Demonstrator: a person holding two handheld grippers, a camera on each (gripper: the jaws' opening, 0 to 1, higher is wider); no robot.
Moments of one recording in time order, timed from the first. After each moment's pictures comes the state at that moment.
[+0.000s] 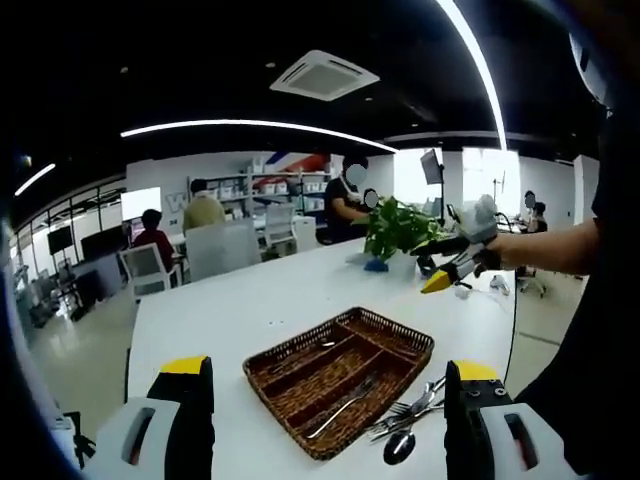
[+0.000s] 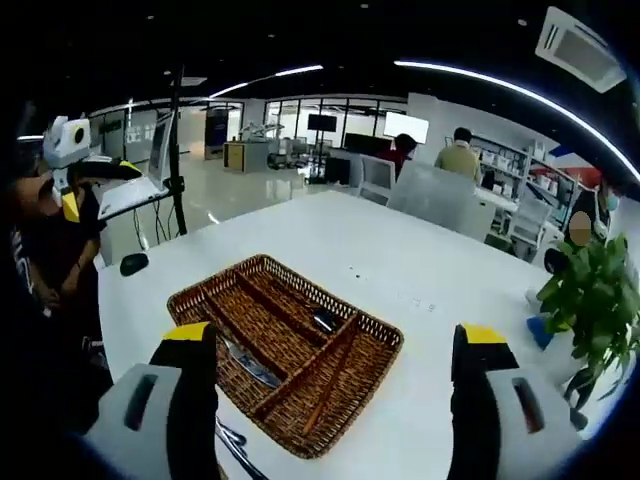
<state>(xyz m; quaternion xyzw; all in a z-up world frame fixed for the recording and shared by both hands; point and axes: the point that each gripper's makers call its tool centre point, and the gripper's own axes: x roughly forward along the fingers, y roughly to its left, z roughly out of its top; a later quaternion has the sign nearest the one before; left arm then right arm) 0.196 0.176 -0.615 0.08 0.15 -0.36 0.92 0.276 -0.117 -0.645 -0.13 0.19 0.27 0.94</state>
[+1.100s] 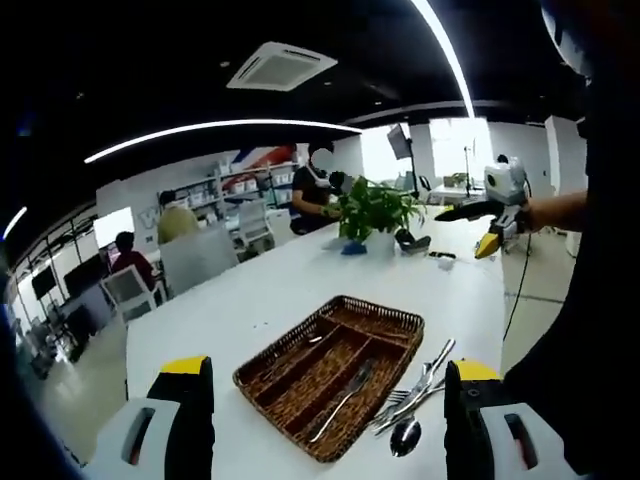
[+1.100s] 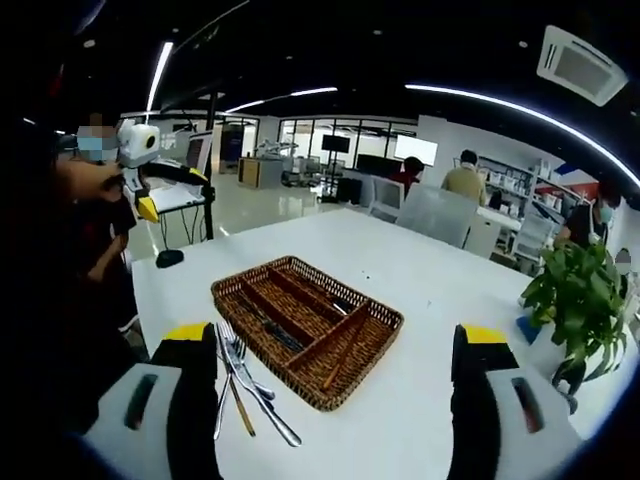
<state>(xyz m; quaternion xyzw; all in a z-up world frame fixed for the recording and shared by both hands) 0.197 0.127 -0.616 0.19 0.15 -0.43 0.87 0.184 -0.152 -0.635 -0.13 0.16 0.30 0.93</state>
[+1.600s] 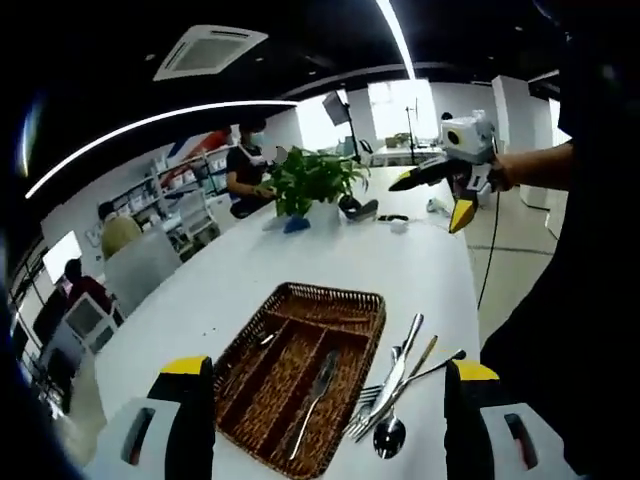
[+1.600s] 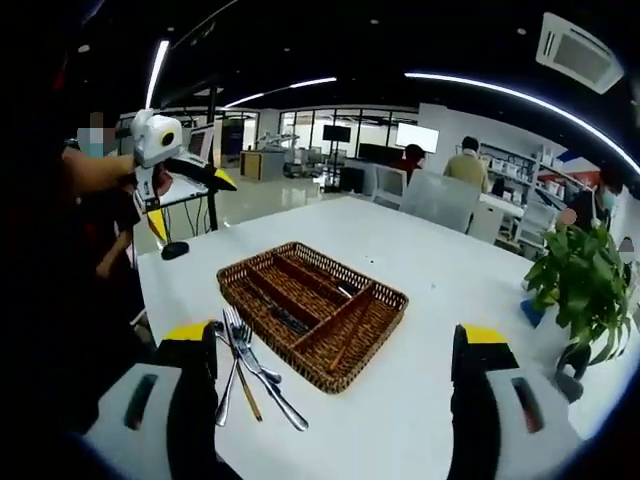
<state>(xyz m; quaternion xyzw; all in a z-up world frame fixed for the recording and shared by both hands) 0.192 0.067 -0.651 0.27 0.20 -0.52 0.78 0.171 -0.160 -0.647 -0.12 0.18 0.30 0.93</state>
